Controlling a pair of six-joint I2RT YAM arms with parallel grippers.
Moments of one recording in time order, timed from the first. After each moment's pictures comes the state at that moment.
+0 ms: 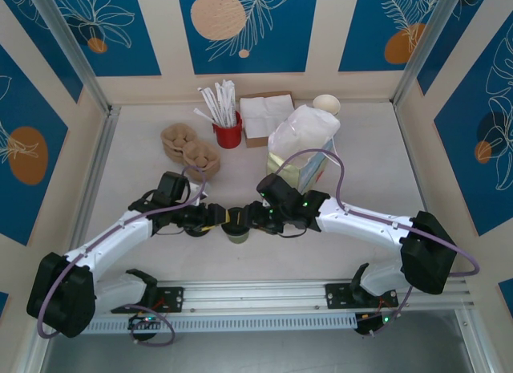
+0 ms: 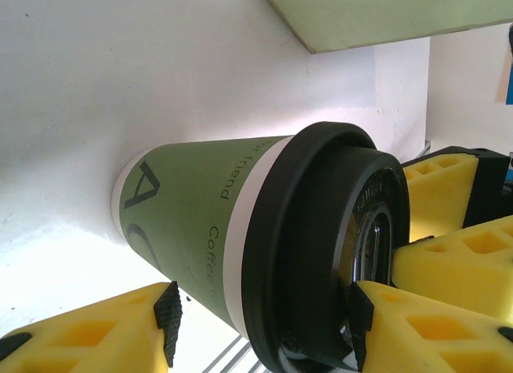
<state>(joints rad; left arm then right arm) -0.43 1.14 0.62 -0.43 0.73 -0.59 0.95 1.38 0.91 -0.44 -0.24 1.09</state>
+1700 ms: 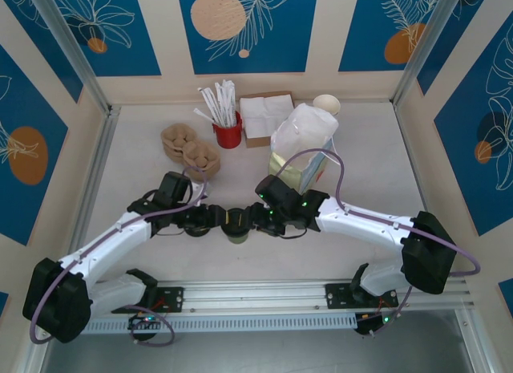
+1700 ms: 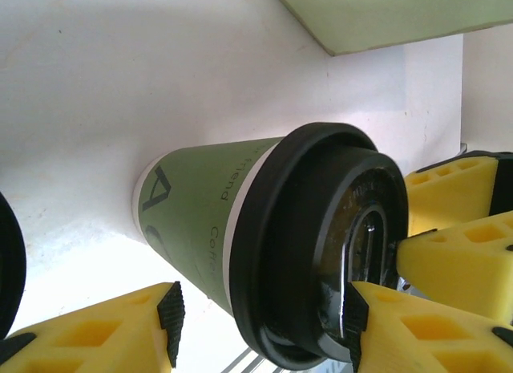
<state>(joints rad) -0.48 1.10 0.66 -0.51 0.61 -0.57 0.96 1.38 0.94 -0.53 -0.21 1.12</state>
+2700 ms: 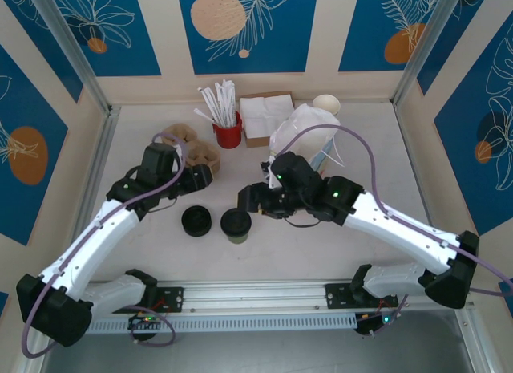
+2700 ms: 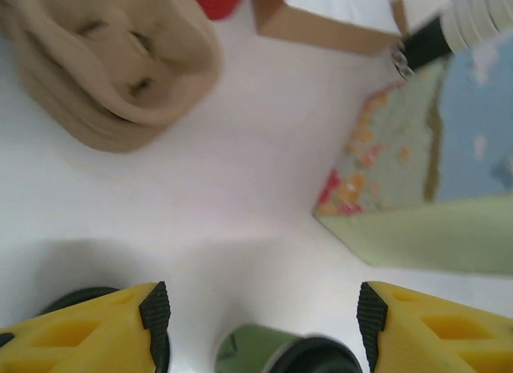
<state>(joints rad) -0.40 1.10 0.99 -0.65 0.14 -0.65 0.97 1.20 1.21 -0.69 -0.24 1.01</state>
